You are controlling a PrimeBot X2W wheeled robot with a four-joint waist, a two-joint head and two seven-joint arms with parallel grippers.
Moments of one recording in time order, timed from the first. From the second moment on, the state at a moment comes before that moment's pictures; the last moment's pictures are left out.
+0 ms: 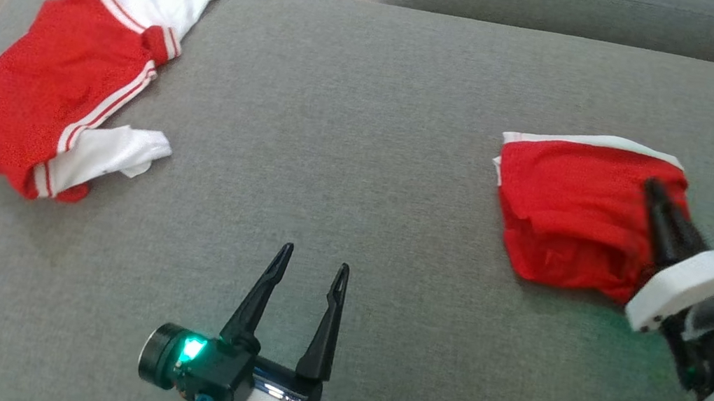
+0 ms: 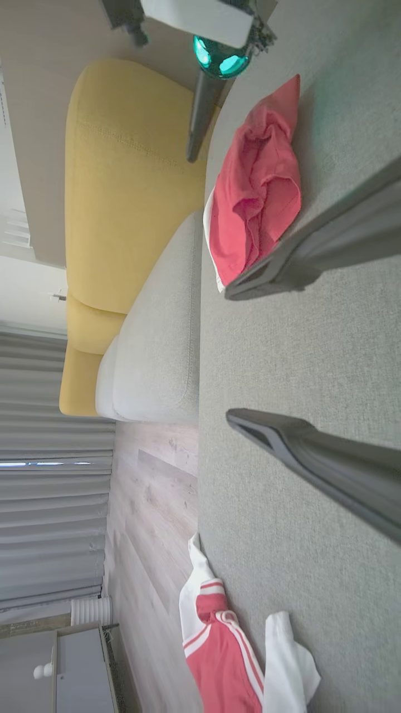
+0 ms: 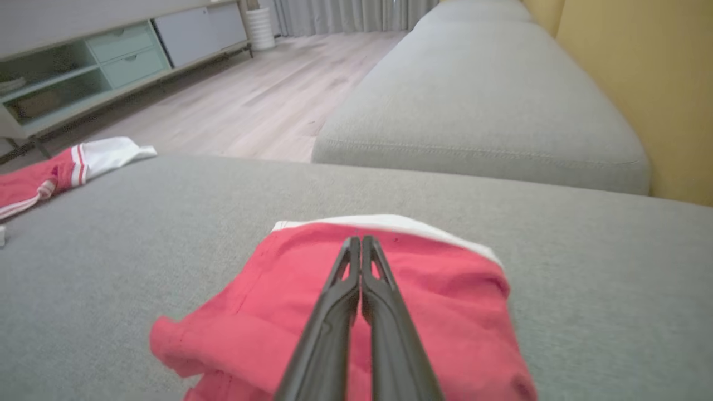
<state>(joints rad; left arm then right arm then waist) -0.06 0.05 -0.59 0.11 -0.25 0.18 -0.25 -0.42 -0.39 0.33 0.53 0.50 0.13 -0.04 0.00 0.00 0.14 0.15</state>
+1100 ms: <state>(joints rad) 0.13 0.05 -0.37 0.00 -0.21 0.26 -0.25 -0.06 -0.22 0.35 0.32 0.41 0.13 -0.25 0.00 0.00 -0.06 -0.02</state>
